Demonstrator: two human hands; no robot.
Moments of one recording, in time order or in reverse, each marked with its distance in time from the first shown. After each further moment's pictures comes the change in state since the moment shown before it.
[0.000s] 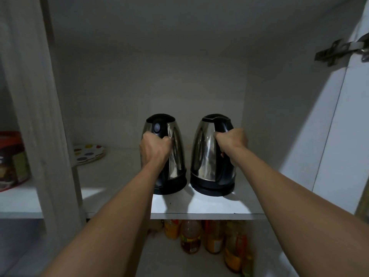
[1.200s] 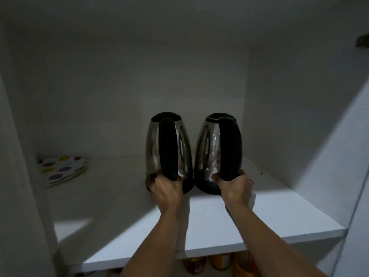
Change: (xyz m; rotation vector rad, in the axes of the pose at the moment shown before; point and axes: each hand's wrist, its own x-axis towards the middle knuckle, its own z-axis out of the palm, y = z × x) left_hand 0.036 -0.121 0.083 -0.072 -0.029 -0.018; right_hand 0.013 0.110 0.089 -0.101 0.264 0.073
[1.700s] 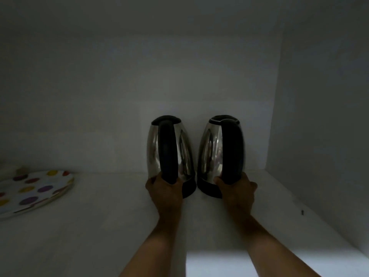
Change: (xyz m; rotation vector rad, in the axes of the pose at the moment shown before) left_hand 0.116 -0.028 0.104 0.021 0.096 -0.036; right_hand 0.133 0.003 0.105 0.020 -0.164 -0.021
